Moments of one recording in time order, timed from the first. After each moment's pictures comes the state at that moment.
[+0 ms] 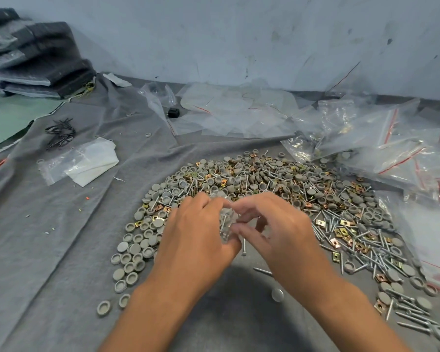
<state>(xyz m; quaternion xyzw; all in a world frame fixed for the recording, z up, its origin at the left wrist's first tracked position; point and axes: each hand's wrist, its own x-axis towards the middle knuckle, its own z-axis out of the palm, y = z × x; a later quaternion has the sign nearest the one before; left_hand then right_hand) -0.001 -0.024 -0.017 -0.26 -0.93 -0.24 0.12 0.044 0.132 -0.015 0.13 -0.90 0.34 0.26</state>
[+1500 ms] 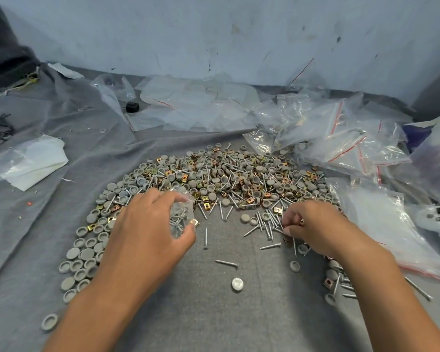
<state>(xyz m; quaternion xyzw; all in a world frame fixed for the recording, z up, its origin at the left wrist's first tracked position) 0.000 -0.024 -0.012 -0.24 -0.93 -0.26 0.10 0.061 0.258 -0.012 -0.18 -0.97 0.14 -0.12</state>
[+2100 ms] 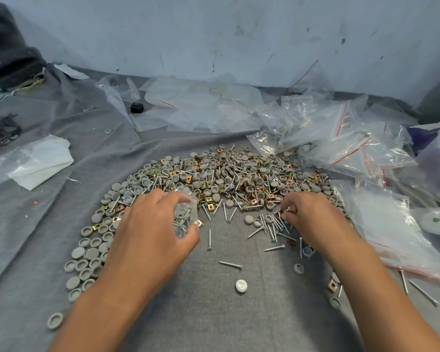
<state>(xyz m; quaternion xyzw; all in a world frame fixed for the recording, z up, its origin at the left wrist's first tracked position) 0.001 -0.024 -0.010 -0.24 -0.93 -0.26 0.10 0.043 0.253 -0.026 -0.21 -0.97 0.09 -0.01</state>
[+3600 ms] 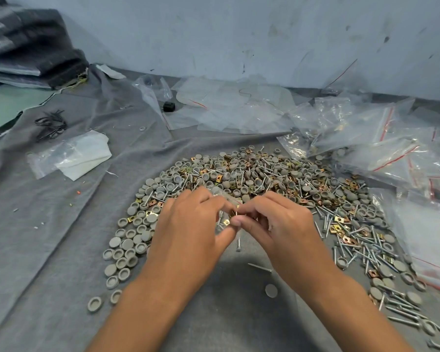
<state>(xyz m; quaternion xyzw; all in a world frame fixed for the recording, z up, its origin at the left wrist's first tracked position) 0.003 -0.025 -0.007 -0.27 -0.92 -0.26 0.12 0.042 0.143 -0.021 0.10 -0.91 0.30 0.27</state>
